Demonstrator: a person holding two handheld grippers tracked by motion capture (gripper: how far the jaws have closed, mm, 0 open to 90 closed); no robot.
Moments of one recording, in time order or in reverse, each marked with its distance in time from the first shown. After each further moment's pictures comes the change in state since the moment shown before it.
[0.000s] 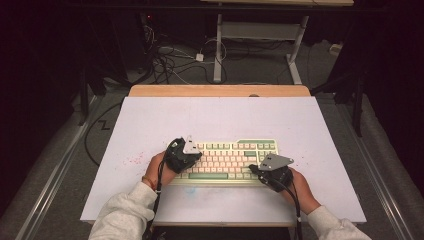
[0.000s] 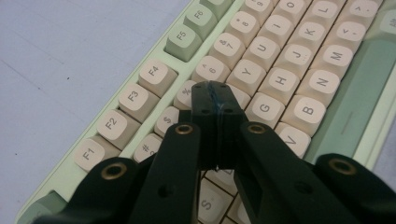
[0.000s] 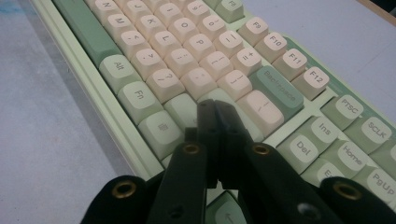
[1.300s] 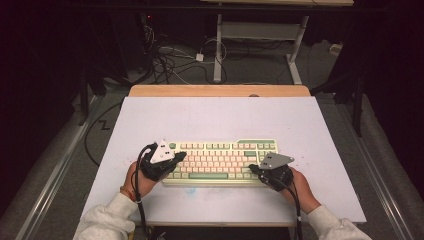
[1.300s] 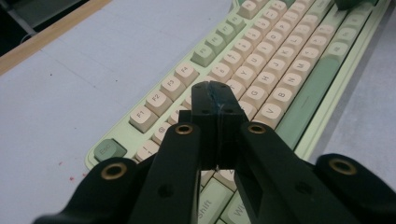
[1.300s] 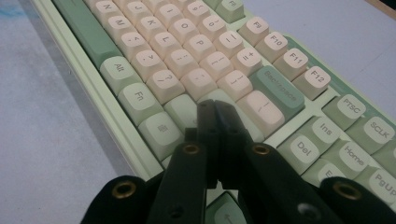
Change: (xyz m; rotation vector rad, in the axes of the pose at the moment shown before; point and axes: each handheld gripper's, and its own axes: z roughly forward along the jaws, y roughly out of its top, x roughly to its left) left arm 0.002 -0.033 -0.056 -0.179 0.032 -0.052; right arm -0.003 0.001 0.000 0.002 0.017 0.010
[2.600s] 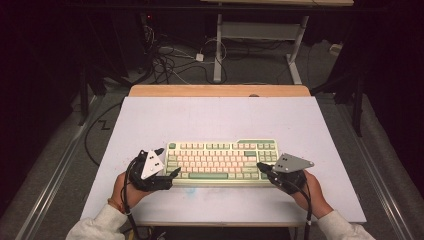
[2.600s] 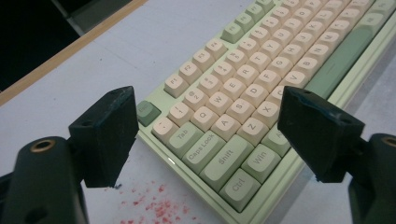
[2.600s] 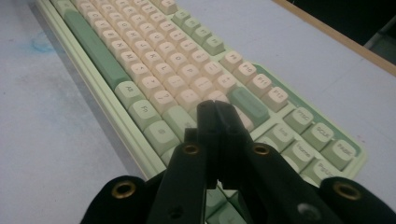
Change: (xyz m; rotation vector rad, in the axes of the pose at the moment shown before) left arm -0.011 -0.029 -0.026 -0.033 0.159 0.011; right arm -0.003 -0.003 -0.033 -0.112 -0.019 0.007
